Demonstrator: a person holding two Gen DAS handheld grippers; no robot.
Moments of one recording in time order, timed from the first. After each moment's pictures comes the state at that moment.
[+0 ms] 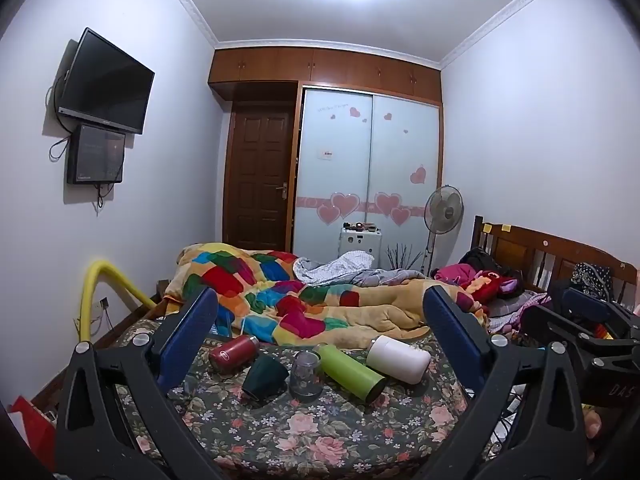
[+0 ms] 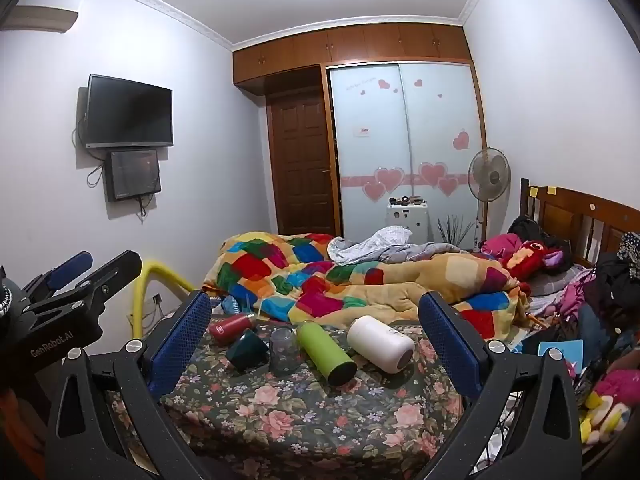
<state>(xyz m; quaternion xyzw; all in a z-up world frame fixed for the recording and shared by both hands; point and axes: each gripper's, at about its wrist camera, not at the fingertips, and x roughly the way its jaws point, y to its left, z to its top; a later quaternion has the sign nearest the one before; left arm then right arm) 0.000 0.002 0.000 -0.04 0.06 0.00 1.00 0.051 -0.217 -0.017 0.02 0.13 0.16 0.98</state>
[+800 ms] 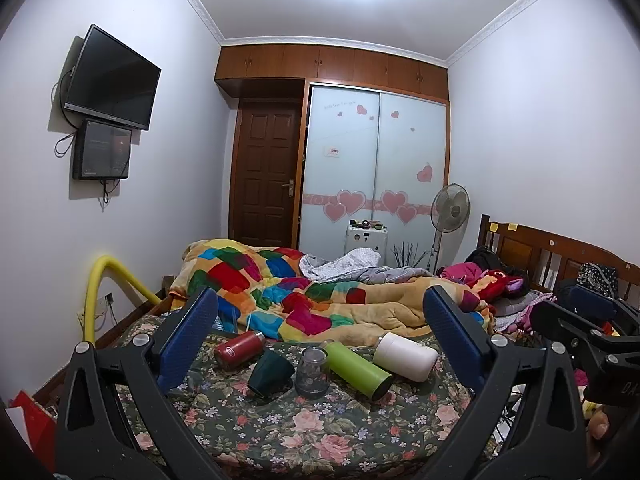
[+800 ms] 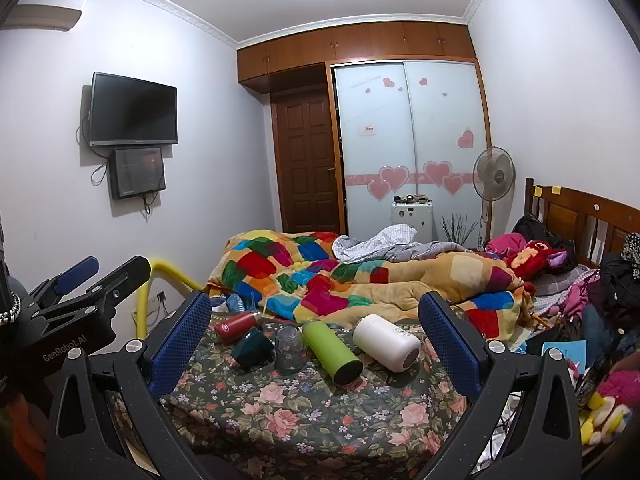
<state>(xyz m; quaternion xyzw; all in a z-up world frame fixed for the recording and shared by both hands) -0.001 0.007 -0.011 -0.05 0.06 0.01 1.00 0.052 -0.218 -0.017 0.02 0.13 0.16 0.98</state>
